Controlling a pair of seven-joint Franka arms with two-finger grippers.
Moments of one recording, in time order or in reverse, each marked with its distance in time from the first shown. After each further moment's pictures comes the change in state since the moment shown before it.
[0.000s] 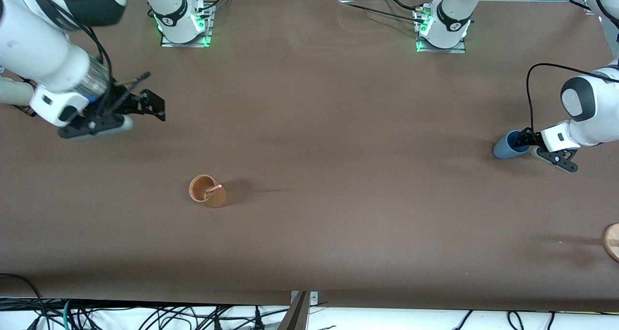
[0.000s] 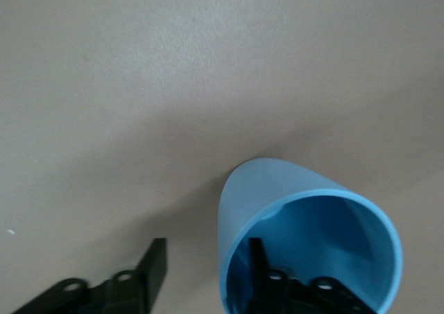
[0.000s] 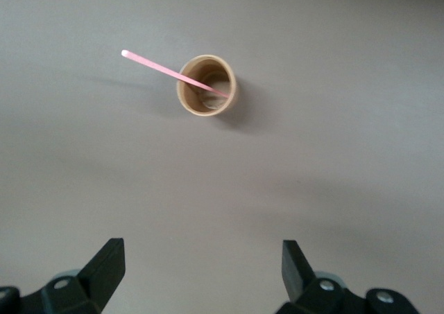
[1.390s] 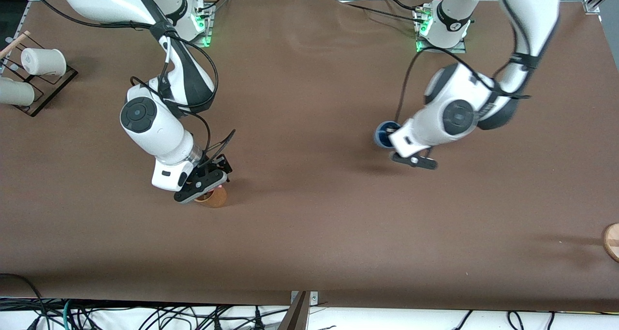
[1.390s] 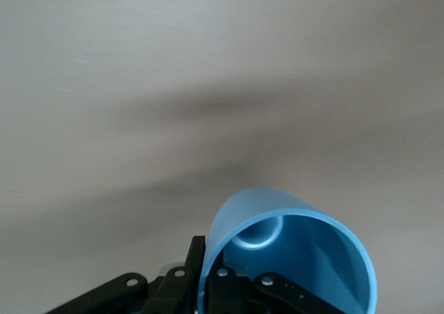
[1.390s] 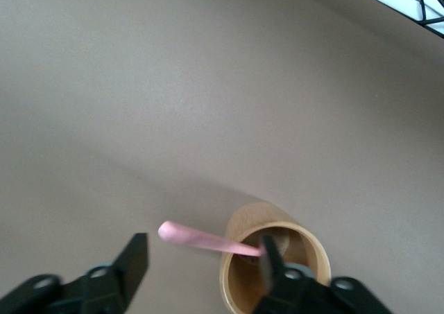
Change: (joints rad) left arm -0.358 0.042 -0.524 0.233 -0.001 -0.309 -1.154; right arm 0.156 0.386 -0.009 0.045 -0.144 0.544 -0.152
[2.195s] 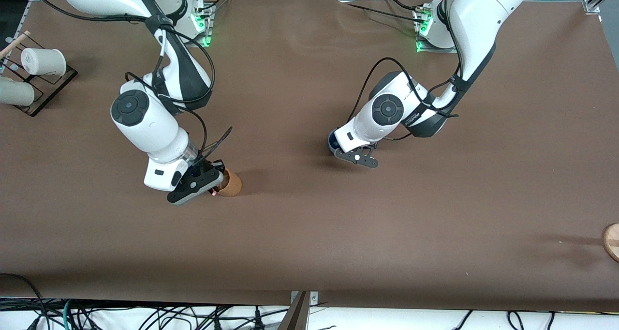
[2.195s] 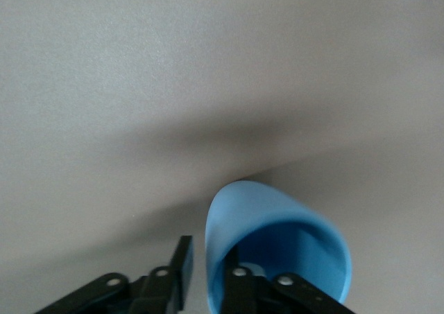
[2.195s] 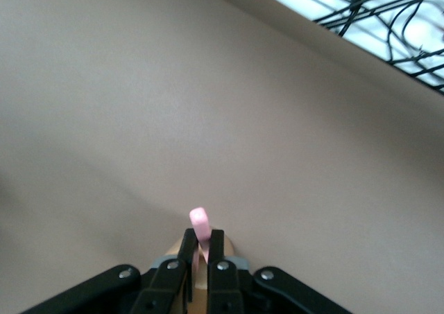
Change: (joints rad) left arm -0.160 0.191 0.010 0.070 0.125 0.242 -0.086; right arm 0.001 -0.039 0.000 0.034 -0.004 -0.007 -0.002
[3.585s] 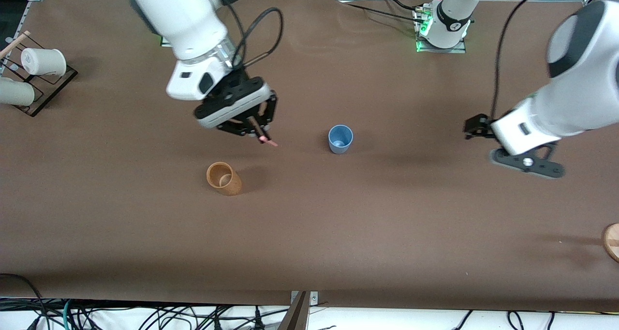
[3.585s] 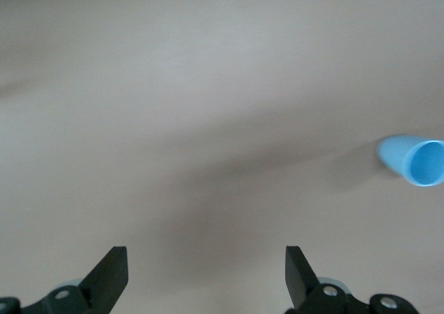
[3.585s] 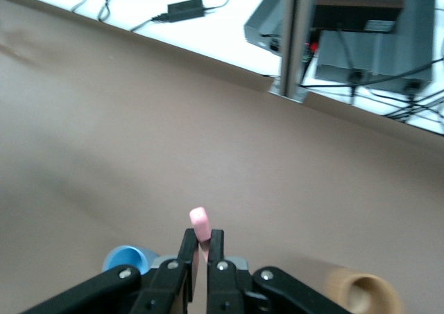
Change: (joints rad) left arm 0.277 -0.269 0.144 0.513 -0.012 -0.812 0.461; right arm 0.255 -0.167 0.031 0.155 0.052 -0.074 0.396
